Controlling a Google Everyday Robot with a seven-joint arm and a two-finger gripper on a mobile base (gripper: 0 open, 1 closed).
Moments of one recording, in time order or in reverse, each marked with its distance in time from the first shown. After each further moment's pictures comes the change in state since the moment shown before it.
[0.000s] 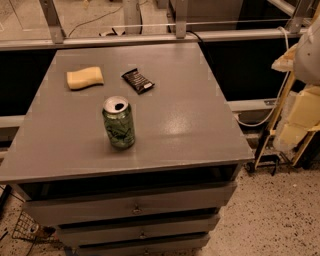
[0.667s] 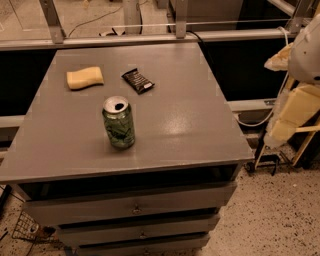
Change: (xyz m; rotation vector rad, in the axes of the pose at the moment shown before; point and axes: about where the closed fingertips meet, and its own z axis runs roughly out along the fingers) arm -0.012 -0.005 0.006 -0.008 -0.083 0.004
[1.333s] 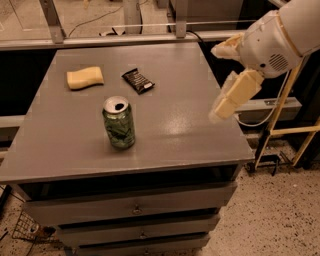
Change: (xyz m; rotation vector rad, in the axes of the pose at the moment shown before) arm -0.098 -0.027 0.032 -0.055 -0.413 -0.077
